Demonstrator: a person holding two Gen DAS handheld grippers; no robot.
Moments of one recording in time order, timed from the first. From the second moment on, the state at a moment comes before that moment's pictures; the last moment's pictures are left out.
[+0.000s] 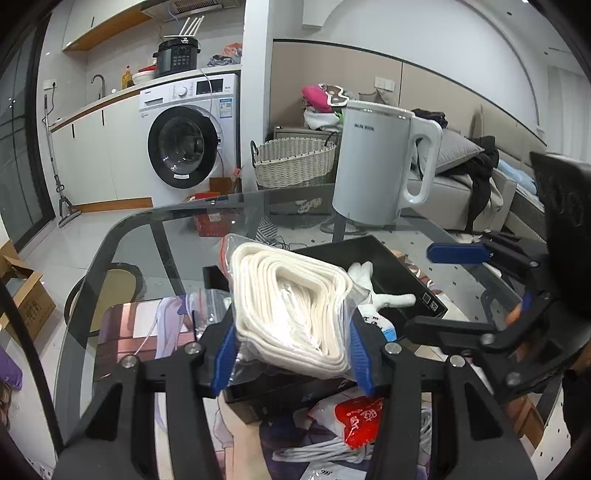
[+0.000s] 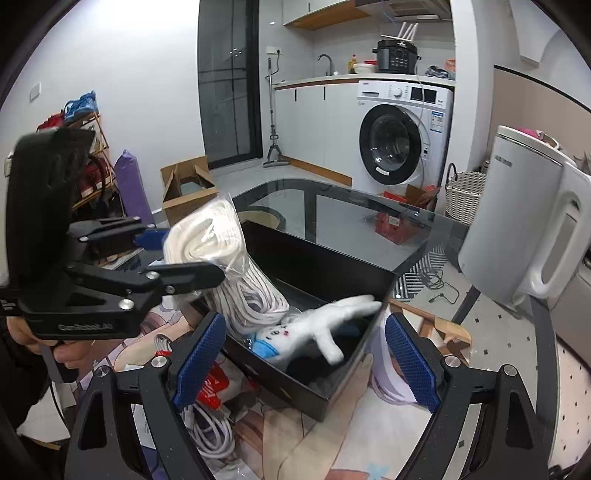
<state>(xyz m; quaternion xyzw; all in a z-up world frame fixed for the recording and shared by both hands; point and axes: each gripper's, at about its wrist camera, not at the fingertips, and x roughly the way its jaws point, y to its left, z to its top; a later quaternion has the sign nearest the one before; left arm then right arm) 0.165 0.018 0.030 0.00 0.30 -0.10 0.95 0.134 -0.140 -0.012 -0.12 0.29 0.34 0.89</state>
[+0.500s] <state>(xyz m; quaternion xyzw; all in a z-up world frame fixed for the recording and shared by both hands) 0.196 0.006 0.006 0.01 0.35 -0.09 0.93 0.118 -0.160 -0.006 -0.11 0.29 0.33 0.89</state>
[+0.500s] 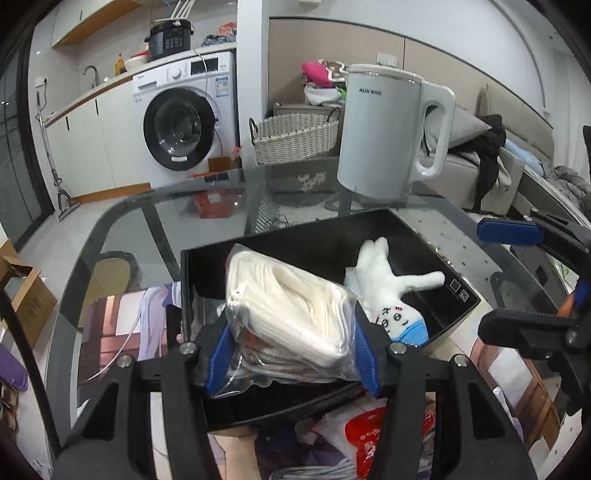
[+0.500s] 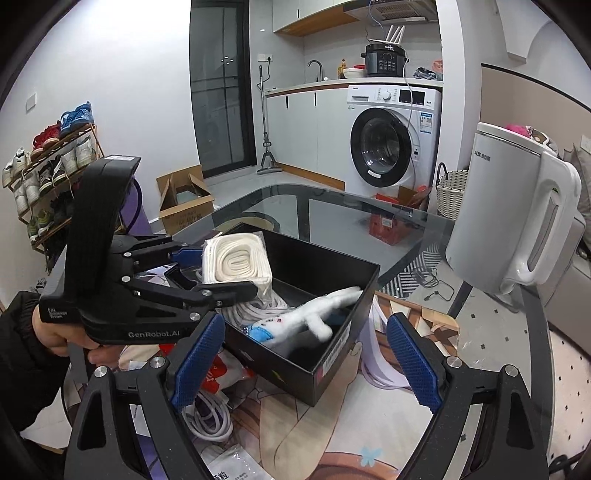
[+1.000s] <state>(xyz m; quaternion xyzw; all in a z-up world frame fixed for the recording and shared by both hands) 0.185 0.004 0.010 -0.02 0.37 -0.11 0.92 0.111 -0.169 -0.007 -0.09 0.29 0.33 0.89</state>
